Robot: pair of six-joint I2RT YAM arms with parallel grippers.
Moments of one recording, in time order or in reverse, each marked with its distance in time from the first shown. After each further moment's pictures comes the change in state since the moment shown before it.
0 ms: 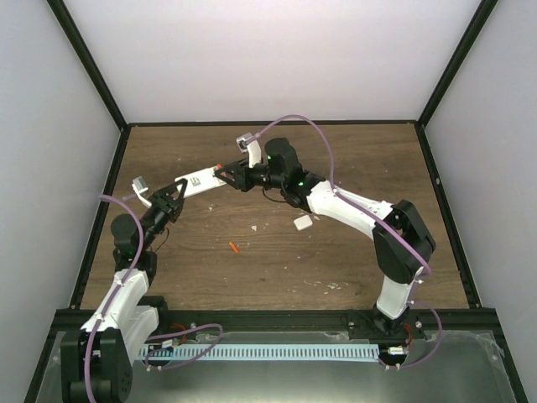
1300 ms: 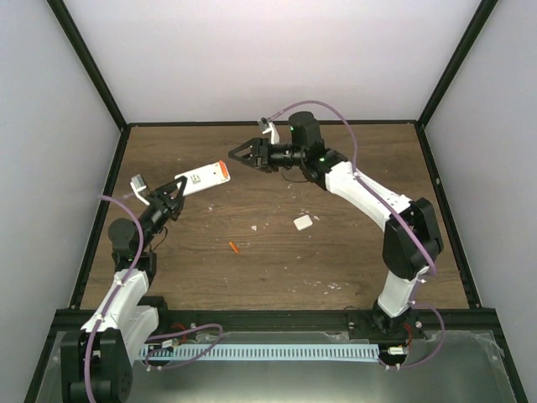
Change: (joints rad) left arm 0.000 -0.002 0.000 0.132 0.048 -0.147; right arm -0.173 -0.024 0.140 -0.199 -0.348 0.398
